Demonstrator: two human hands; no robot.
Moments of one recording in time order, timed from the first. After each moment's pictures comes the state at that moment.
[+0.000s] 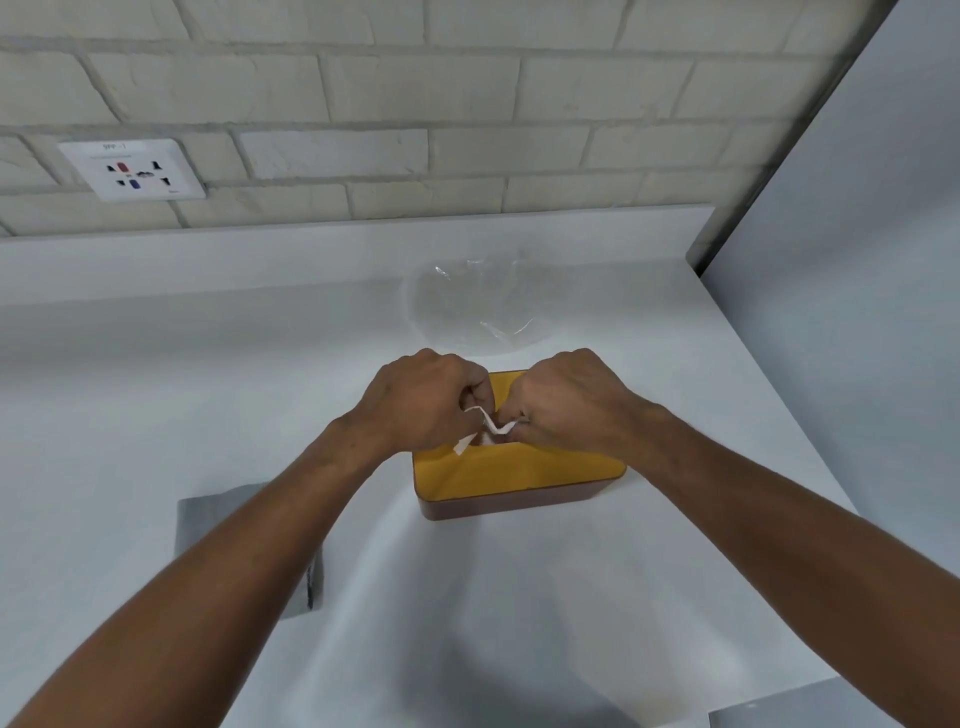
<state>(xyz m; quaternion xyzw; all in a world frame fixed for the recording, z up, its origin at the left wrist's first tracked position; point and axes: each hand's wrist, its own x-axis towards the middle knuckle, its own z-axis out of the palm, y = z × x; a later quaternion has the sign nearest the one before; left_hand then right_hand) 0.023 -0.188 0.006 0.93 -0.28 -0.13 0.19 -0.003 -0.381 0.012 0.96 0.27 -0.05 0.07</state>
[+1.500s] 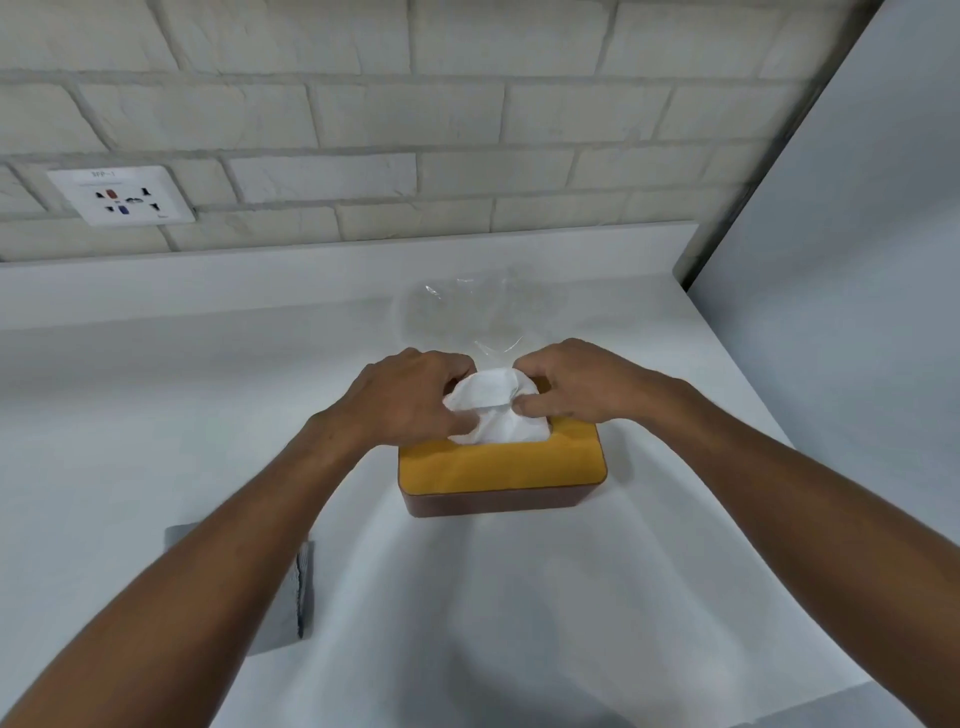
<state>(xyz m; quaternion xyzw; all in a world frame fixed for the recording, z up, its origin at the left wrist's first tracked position) 0.044 -0.186 0.017 0.94 -0.28 -0.13 0.17 0.022 -0.411 0.034 0.96 0.16 -0.18 -0.15</state>
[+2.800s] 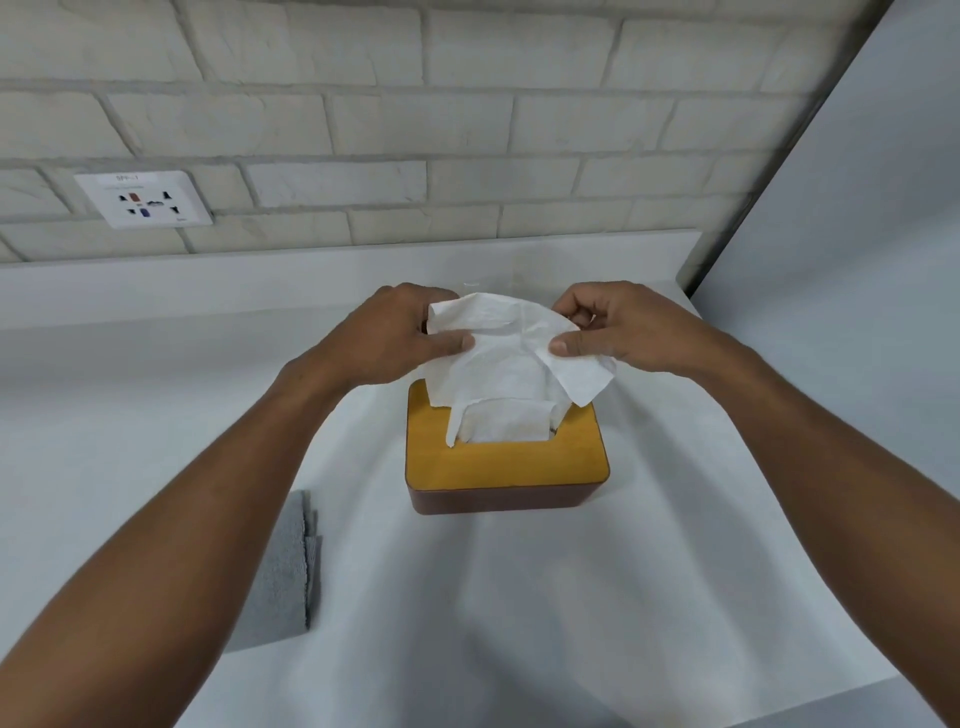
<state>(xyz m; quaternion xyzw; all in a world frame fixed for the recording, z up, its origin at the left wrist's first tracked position) 0.070 -0.169 0.053 0.89 -0.27 -0.09 0.35 0.029 -0.448 0.076 0.92 0.08 -0.11 -0.37</state>
